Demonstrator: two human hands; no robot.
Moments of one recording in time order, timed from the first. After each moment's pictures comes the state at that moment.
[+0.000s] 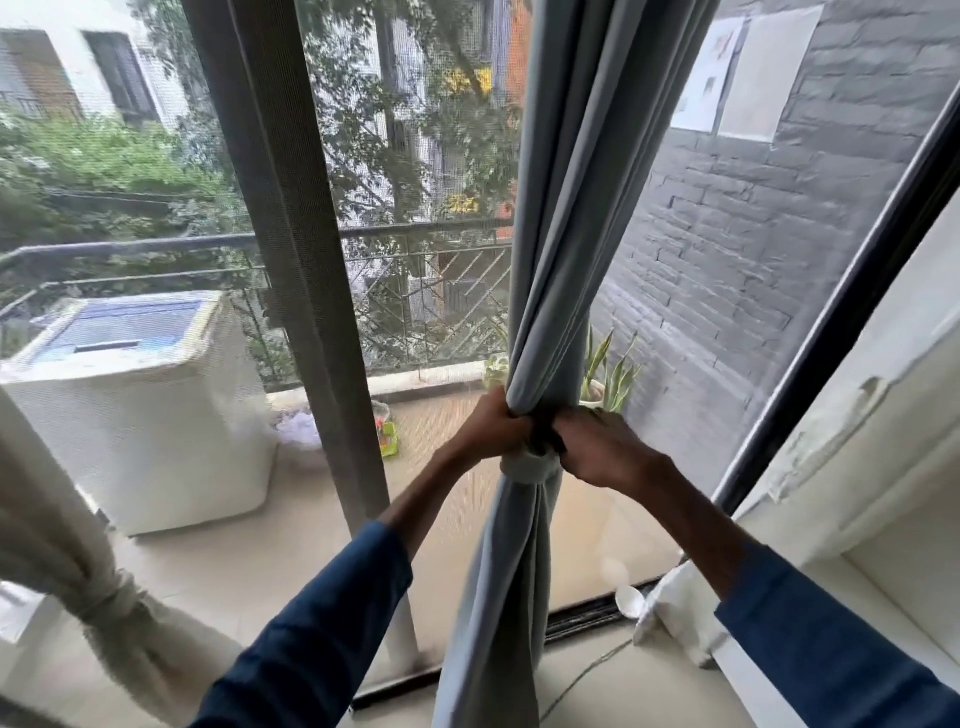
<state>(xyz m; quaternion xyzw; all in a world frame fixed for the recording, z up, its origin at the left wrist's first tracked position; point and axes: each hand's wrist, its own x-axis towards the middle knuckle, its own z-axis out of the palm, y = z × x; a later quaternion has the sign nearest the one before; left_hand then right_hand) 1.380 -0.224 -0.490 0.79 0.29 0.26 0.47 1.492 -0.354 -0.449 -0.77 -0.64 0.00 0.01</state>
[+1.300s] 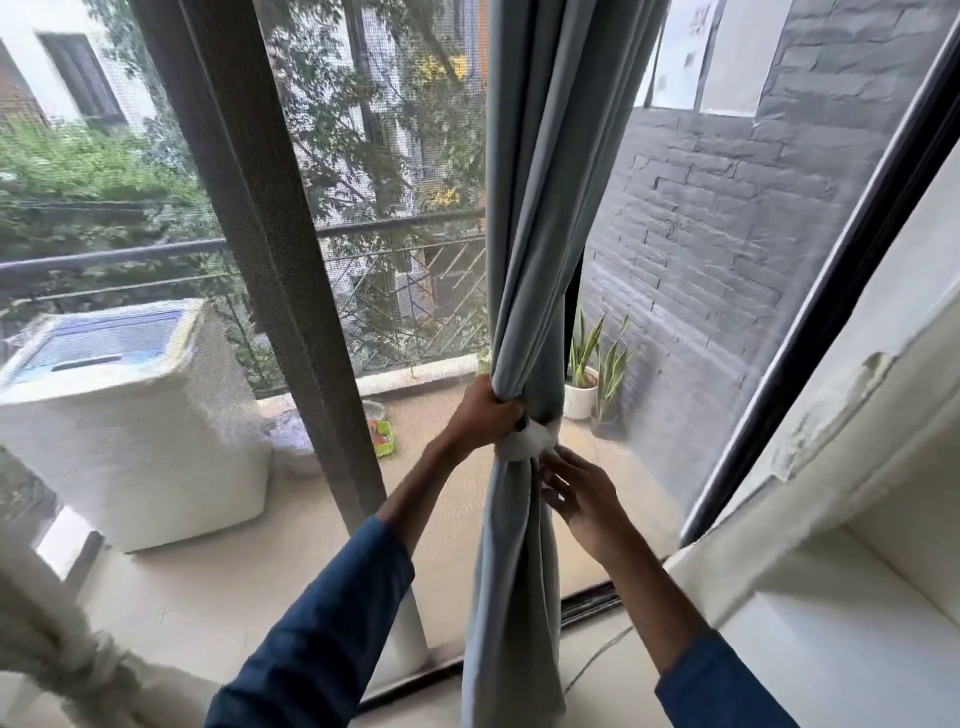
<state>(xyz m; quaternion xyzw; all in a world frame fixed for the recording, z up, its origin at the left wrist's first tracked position) 1.384 -0.210 -0.484 0.76 0.31 0.27 0.51 1.481 -0.350 -0.568 -0.46 -0.15 0.49 0.72</state>
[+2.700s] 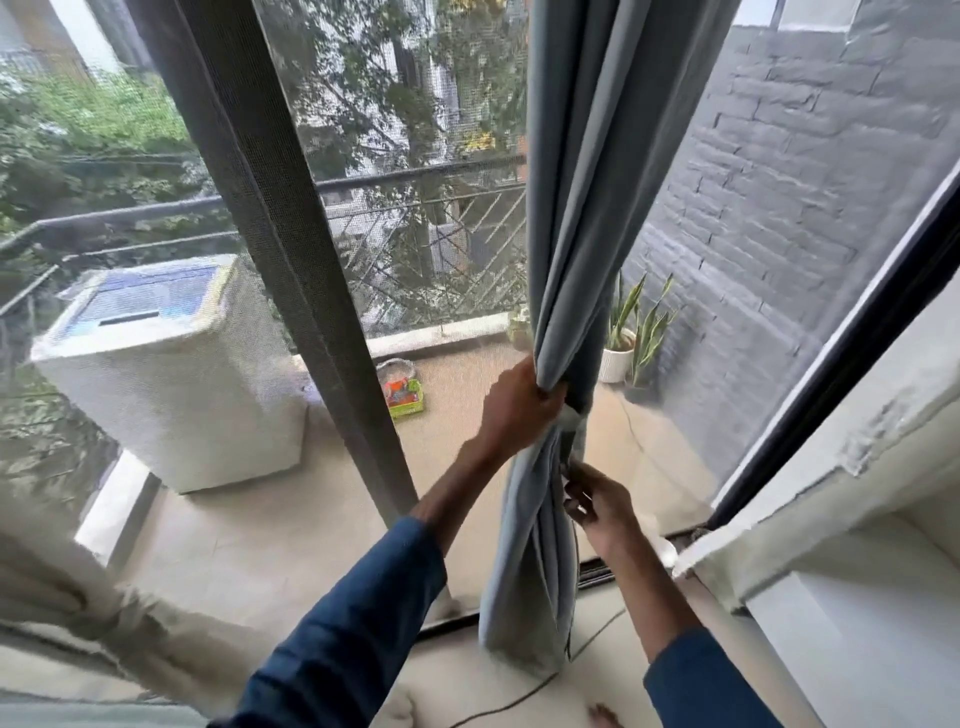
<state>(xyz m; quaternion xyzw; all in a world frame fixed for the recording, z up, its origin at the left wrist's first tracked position) 1.402 -0.234 -0.502 0.82 0.38 0.27 0.33 1.491 -0.334 -0.637 -0.53 0.04 0.50 0.69</state>
